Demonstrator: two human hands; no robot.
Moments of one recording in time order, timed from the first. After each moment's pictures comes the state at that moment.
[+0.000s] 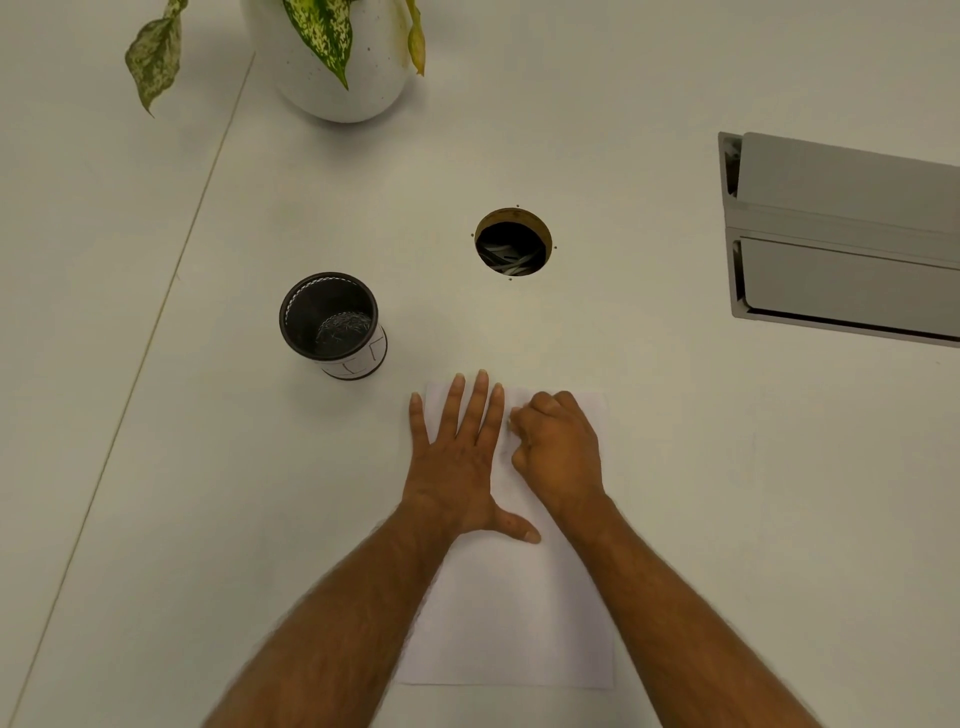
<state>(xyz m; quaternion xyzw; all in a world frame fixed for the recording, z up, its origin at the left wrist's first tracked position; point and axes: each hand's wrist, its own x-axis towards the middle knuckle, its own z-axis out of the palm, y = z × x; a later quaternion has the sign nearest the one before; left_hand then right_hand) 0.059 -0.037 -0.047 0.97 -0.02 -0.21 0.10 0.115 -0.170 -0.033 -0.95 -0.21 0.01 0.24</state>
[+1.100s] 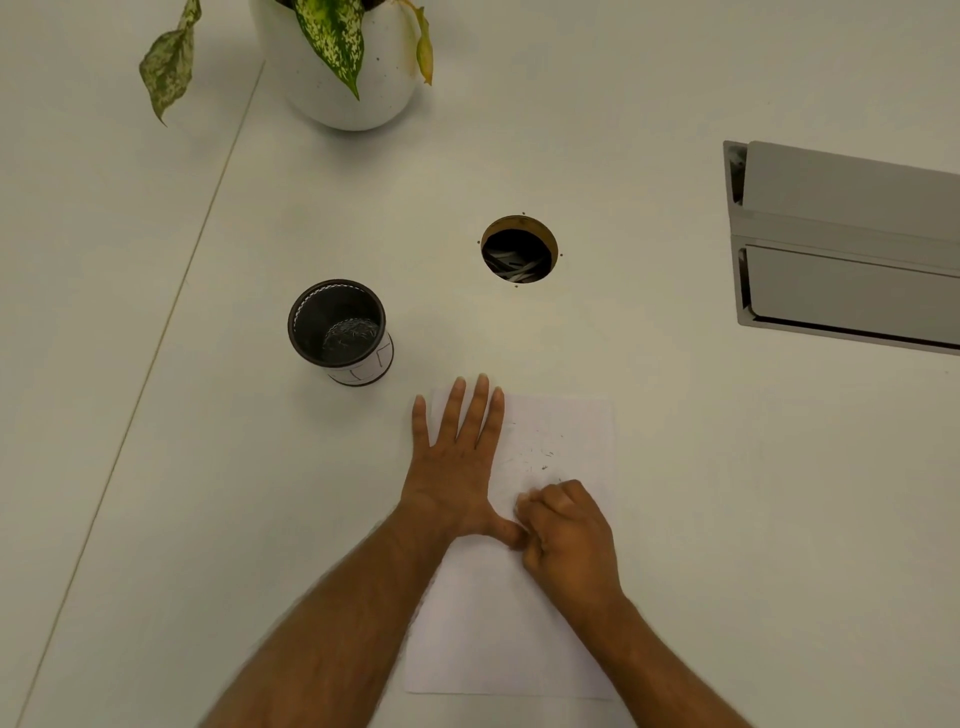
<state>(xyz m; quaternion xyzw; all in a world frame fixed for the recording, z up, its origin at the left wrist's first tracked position) 0.062 -0.030 -0.044 0.97 -0.03 -0.21 0.09 0.040 -0.203 -0.032 -0.94 -0.25 0.02 0.23</state>
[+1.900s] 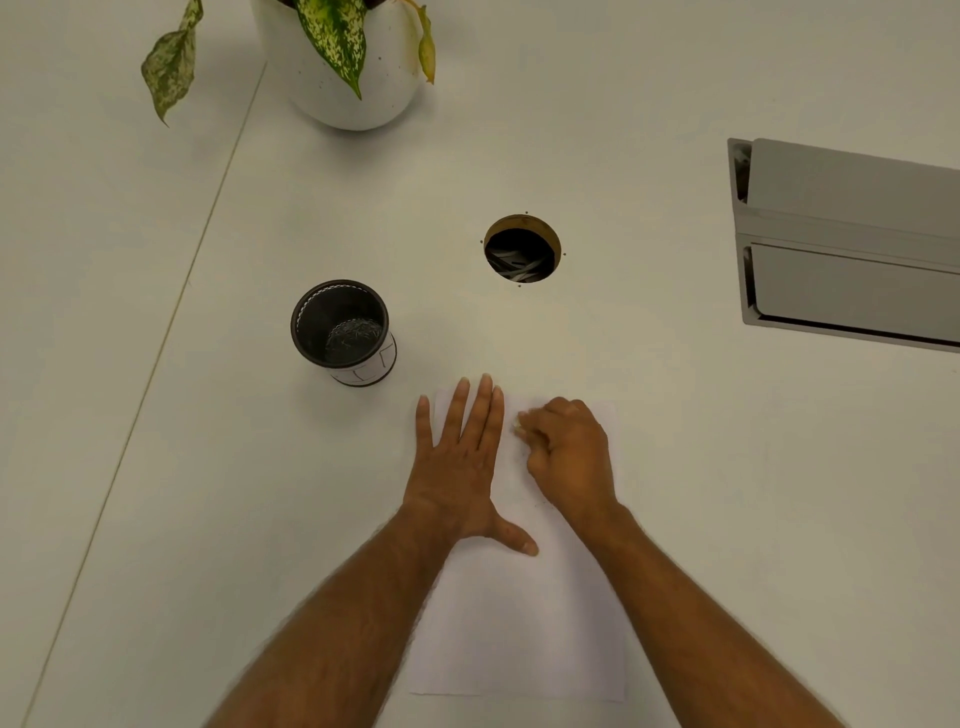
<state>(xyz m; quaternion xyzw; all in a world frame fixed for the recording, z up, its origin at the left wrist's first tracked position) 0.060 -0.028 -0.041 0.97 -0.03 -0.22 0.09 0.117 -0.172 -0.032 -0.94 -0.17 0.03 0.29</state>
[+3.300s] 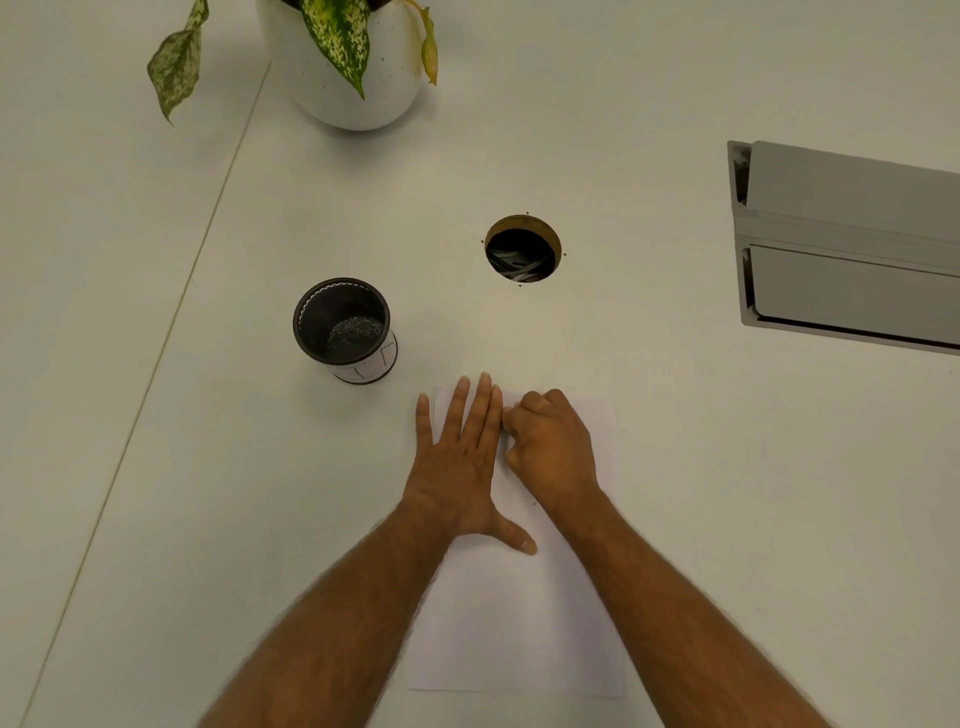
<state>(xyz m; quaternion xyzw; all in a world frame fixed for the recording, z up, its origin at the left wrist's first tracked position) 0.062 -0.027 -0.040 0.97 -0.04 -0.22 0.08 0.120 -0.153 -0.031 -0.95 -0.24 0.04 0.21</state>
